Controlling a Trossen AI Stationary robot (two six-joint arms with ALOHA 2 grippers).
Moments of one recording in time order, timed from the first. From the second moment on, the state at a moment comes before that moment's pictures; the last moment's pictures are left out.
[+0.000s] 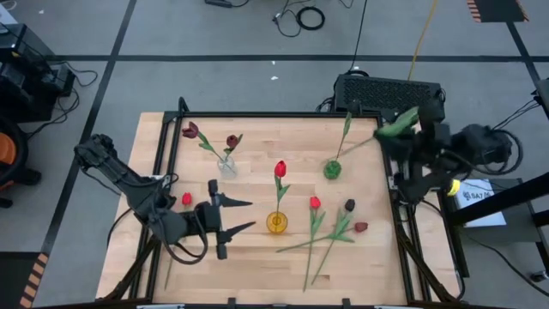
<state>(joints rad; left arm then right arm) -0.66 1.35 1.25 -0.14 -0.85 -0.02 0.40 0.72 1.00 0.17 0.57 -0.14</state>
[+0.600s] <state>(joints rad) -0.64 1.35 1.25 -0.18 -0.87 -0.02 0.19 0.80 0.85 -0.22 0.70 0.07</state>
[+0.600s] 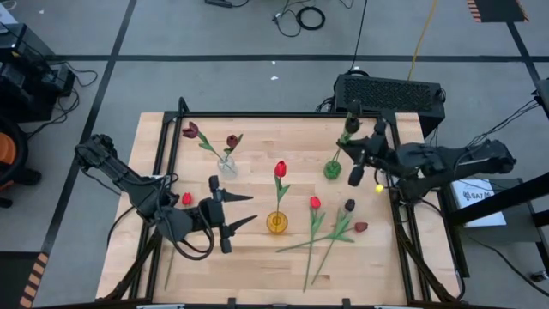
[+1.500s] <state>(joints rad) -0.64 1.35 1.25 -0.20 -0.86 -0.02 -0.06 0.96 0.82 -0.31 0.62 0.15</state>
